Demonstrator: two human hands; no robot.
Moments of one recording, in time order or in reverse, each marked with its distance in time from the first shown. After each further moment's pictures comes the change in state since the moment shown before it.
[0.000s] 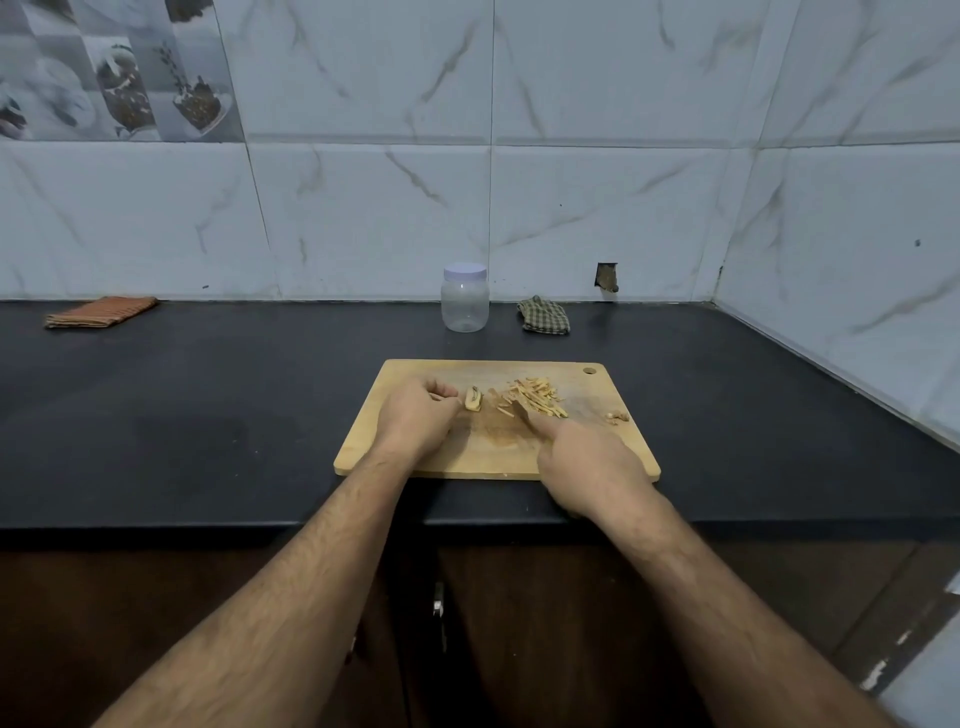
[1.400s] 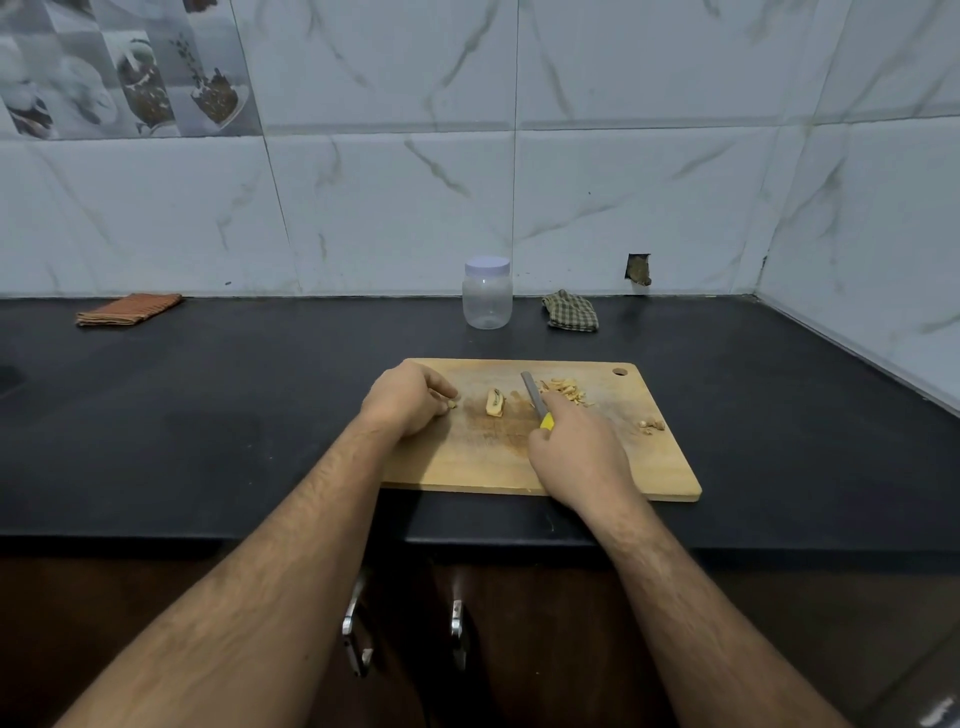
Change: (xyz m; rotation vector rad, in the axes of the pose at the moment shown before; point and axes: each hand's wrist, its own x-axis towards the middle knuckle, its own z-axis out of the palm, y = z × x) left_hand 0.046 -0.007 -0.031 0.395 -0.121 0.027; right_hand 0.046 -0.013 0.031 0.244 0.194 -0.012
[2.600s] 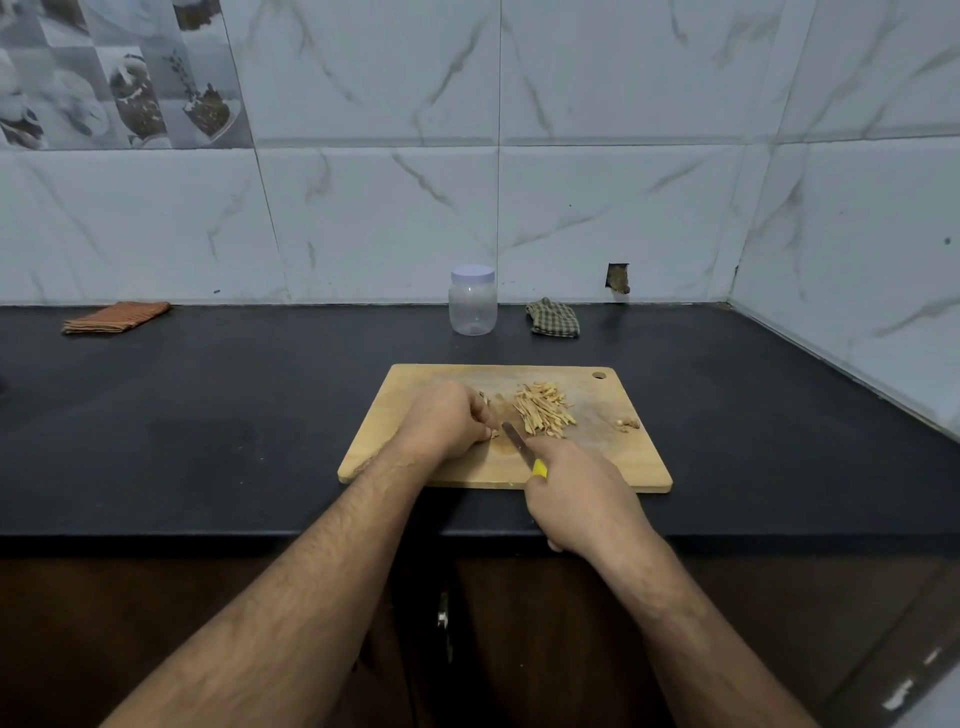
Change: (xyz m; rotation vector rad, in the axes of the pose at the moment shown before) left_hand -0.039 0.045 0.029 0.086 -0.073 0.158; right_hand -0.052 0.005 -0.025 -0.066 -0.164 -0.026
